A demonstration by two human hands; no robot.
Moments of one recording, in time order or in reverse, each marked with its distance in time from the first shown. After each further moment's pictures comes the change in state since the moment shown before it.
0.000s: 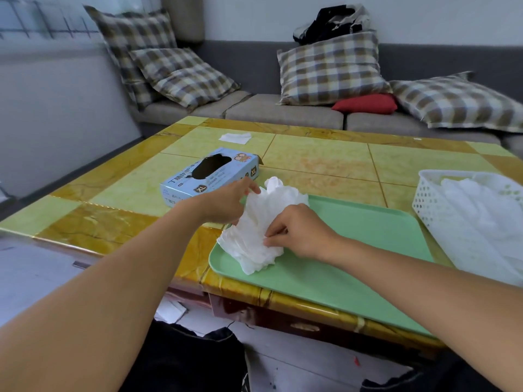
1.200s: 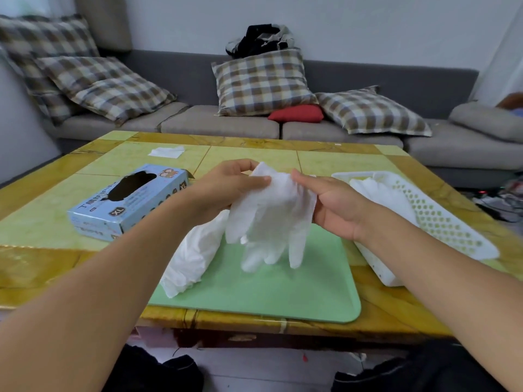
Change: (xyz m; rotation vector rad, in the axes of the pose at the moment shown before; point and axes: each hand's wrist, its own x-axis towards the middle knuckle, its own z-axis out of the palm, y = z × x) left_hand -0.005 0.147 0.012 -0.794 -0.067 0.286; right_hand -0.084 0.050 -0.132 1.108 0.299 0.381
